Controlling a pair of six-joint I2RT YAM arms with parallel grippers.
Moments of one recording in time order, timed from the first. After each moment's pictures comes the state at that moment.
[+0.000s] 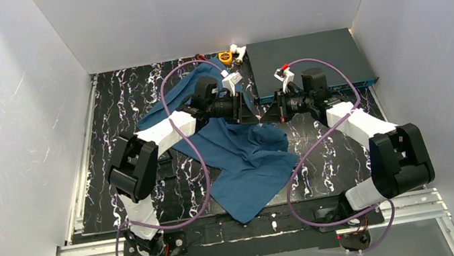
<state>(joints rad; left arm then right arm) -0.60 1.86 1.28 0.01 0.74 -0.48 0.27 1.44 0.87 -0.03 -0.85 0.28</state>
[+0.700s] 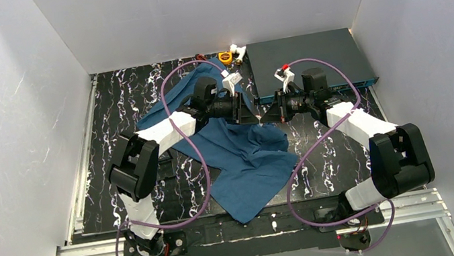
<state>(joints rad) -0.60 1.87 1.27 0.05 0.78 -0.47 0.27 1.44 0.87 -0.03 -0.85 0.28</state>
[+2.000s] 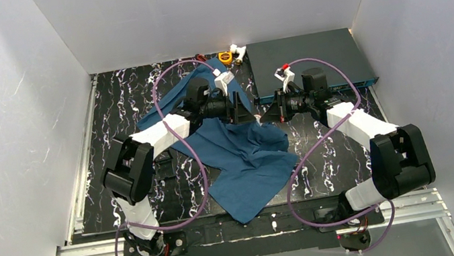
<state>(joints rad) -0.56 1.82 1.20 0.12 0.76 -0.45 0.27 1.43 0.87 -0.03 -0.85 0.29</state>
